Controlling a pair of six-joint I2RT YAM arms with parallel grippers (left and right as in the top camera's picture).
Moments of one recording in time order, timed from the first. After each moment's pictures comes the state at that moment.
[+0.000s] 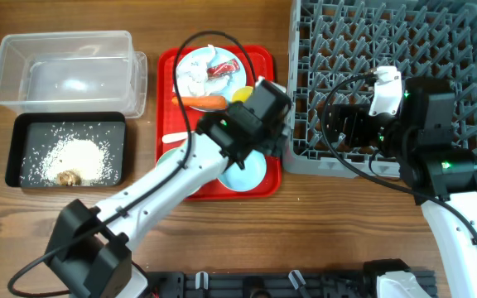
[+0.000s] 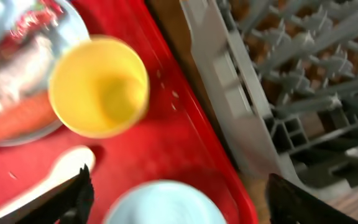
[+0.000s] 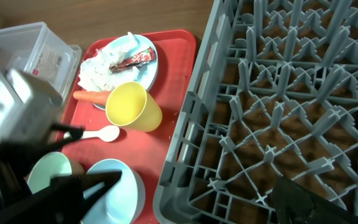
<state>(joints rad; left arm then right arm) -0.74 1.67 1.32 -0.66 -0.13 -0.24 0.09 1.12 1.05 -0.70 -0.35 0.16</state>
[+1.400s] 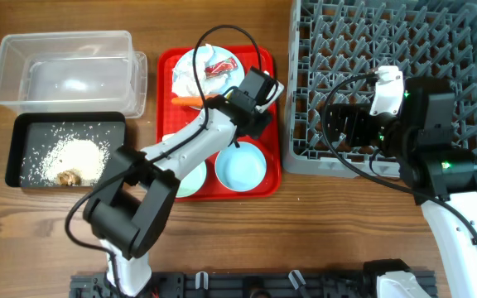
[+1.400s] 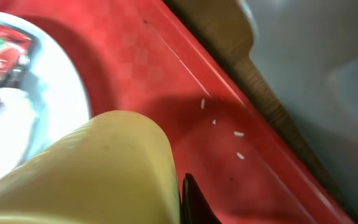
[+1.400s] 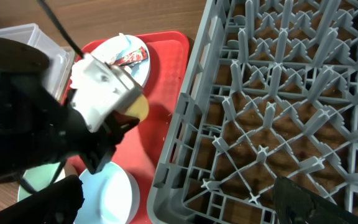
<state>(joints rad) -0.63 1.95 1.33 -0.42 -0.11 0.08 0.09 1.12 1.05 -0.70 -0.32 0.16</state>
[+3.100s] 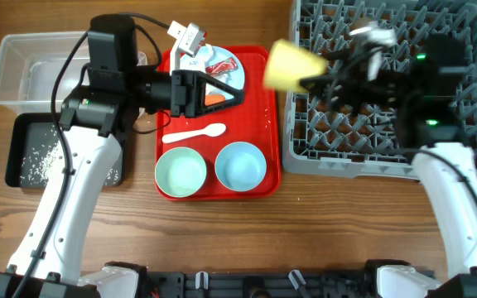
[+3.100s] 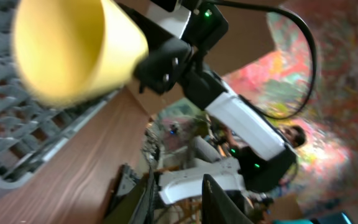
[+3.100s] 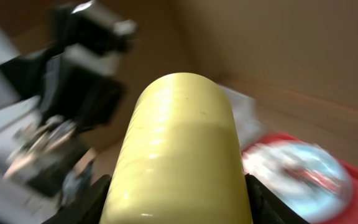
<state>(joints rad) -0.18 1.44 1.34 -0.46 1.44 -0.47 -0.02 1.37 1.06 0.07 -1.25 0.25</state>
